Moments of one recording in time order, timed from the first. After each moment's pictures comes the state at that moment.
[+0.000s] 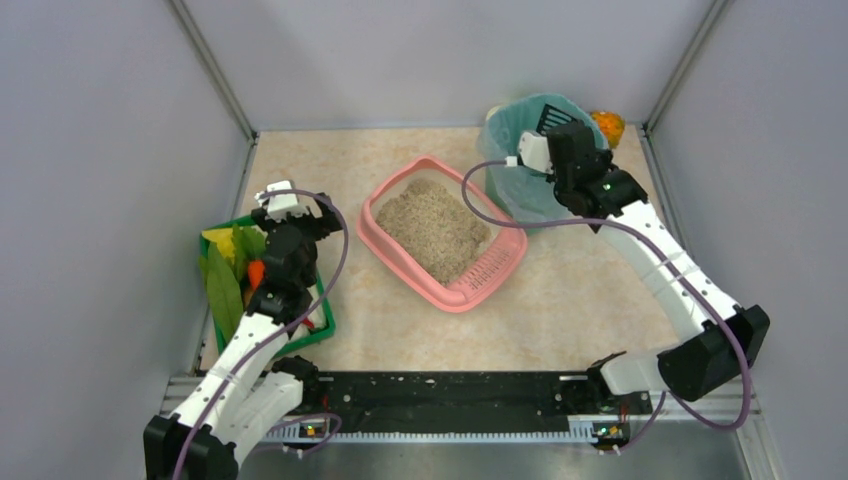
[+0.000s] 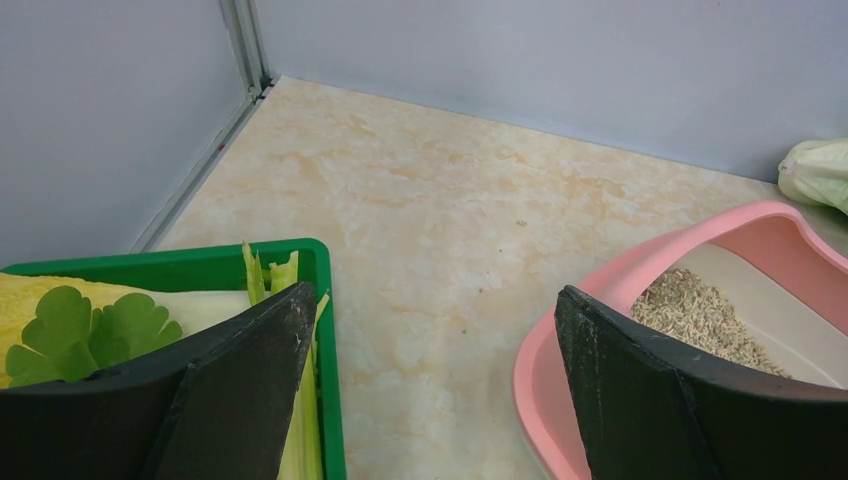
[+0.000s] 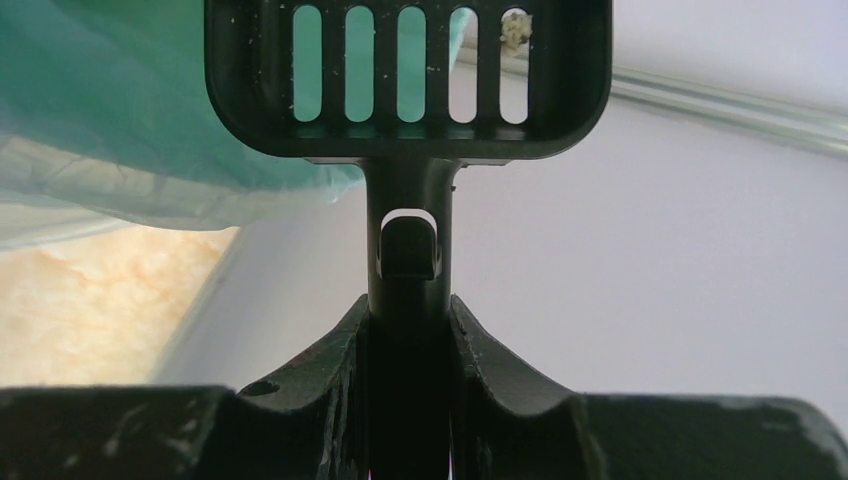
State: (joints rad) left arm -0.29 0.81 0.56 0.24 -0.46 -0.16; right arm 0.46 1.35 1.39 -0.66 0.74 -1.13
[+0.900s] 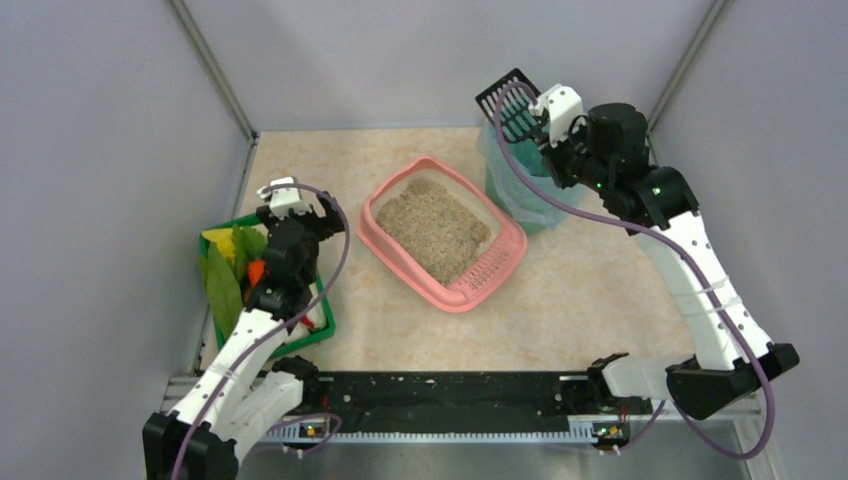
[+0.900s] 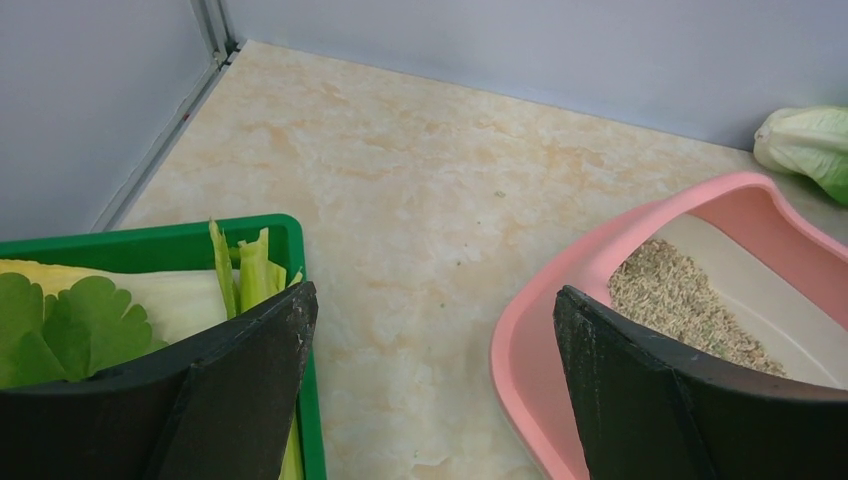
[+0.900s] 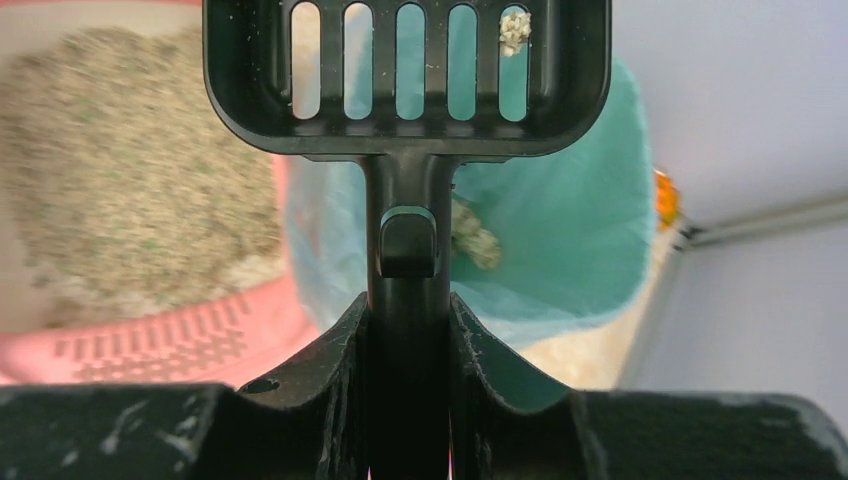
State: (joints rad) left arm -0.29 0.83 0.58 0.16 -0.42 -0.21; right arm 0.42 1.27 1.61 -0.78 0.10 -0.39
